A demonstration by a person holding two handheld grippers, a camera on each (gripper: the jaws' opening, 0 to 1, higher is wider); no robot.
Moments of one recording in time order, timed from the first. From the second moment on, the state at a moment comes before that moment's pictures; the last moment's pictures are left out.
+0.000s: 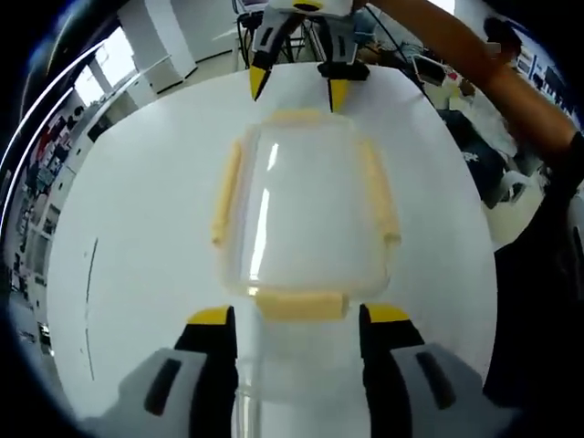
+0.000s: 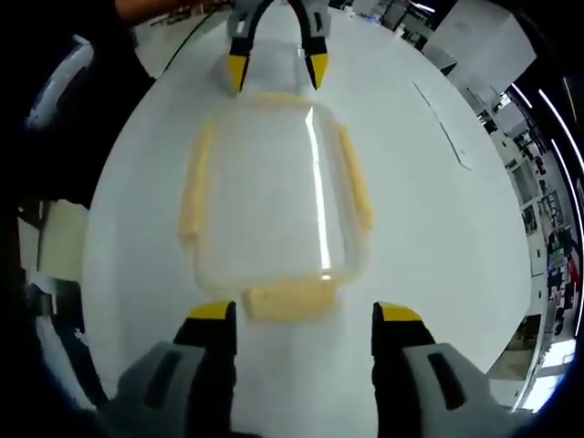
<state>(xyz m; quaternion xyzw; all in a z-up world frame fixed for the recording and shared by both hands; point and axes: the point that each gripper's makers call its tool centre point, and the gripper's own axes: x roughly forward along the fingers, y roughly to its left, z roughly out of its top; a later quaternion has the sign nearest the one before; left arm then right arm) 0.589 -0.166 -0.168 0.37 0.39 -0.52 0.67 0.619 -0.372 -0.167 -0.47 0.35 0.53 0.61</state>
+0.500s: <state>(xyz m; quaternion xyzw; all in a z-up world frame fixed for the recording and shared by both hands) 0.583 -0.171 -0.183 0.41 0.44 -0.51 0.62 0.614 -0.371 -0.178 -0.49 0.37 0.54 0.58</state>
